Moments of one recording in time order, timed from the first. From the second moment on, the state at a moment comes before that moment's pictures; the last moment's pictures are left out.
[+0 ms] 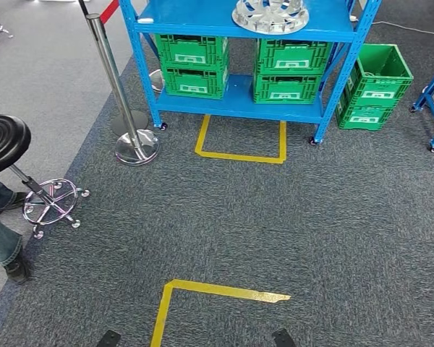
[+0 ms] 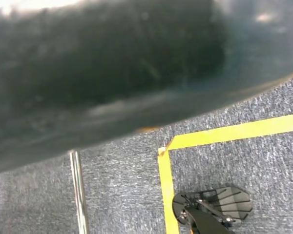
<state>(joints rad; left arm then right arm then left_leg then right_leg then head) -0.06 -0.06 0.63 -0.22 -0.80 0.11 -0.16 -0.12 0.27 -0.71 -0.20 1.20 -0.32 -0.02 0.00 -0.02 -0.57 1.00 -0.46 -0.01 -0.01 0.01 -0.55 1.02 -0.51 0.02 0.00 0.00</state>
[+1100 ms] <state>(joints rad) -0.06 -0.07 0.64 -0.22 -0.83 0.13 -0.17 -0.11 0.27 -0.72 -0.20 1.20 -0.33 0.01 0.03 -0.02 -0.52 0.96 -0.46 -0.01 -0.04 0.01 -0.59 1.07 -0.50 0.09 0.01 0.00</state>
